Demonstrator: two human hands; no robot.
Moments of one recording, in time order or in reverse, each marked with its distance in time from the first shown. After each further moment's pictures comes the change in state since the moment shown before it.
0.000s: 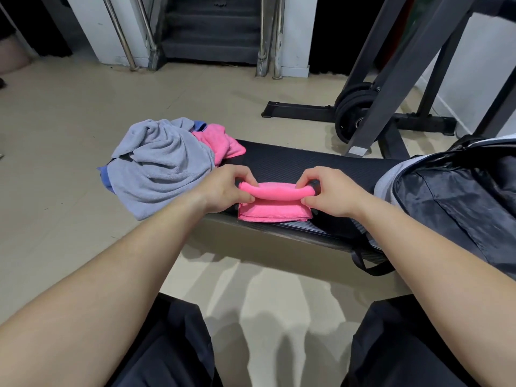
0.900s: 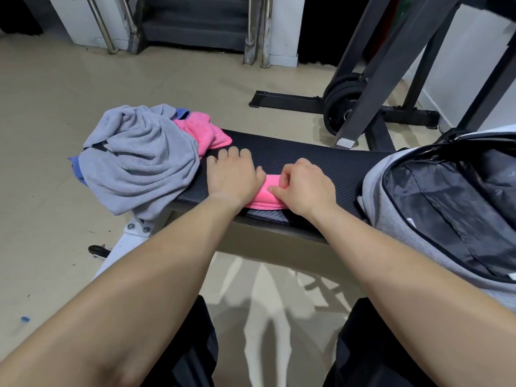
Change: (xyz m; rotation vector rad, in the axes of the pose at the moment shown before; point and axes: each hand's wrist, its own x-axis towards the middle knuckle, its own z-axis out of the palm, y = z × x) left_hand 0.045 0.018 0.065 0.755 0.375 -0.101; right_hand 0.011 -0.024 0.039 -0.226 0.223 0.214
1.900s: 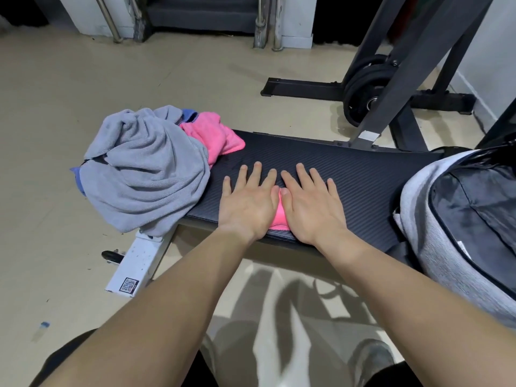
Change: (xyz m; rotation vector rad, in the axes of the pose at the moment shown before) left_hand -0.004 -0.011 0.029 -0.164 -0.315 0.084; right_hand 0.023 -0.002 0.050 -0.165 -0.155 -0.046
